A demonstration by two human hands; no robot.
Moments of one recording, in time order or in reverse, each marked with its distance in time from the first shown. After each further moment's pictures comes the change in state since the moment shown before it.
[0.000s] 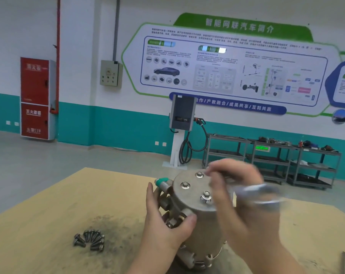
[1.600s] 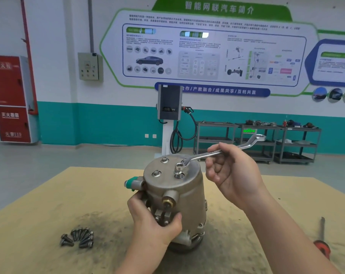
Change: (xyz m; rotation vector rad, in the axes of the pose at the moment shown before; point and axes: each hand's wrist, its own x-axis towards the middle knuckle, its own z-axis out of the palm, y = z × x) left_hand -0.008 -0.018 -0.002 0.349 0.022 0.066; right_hand 0.010 0.055 -0.023 0.834 0.201 1.189
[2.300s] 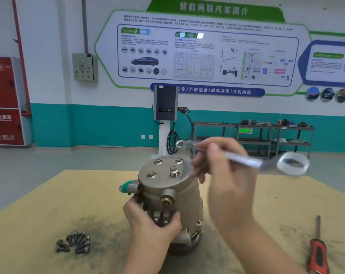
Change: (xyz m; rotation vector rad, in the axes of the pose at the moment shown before) left_hand -0.003 0.009 0.006 0.026 0.135 -0.090; right_hand -0.035 0.024 0.033 -0.473 -0.041 -0.877
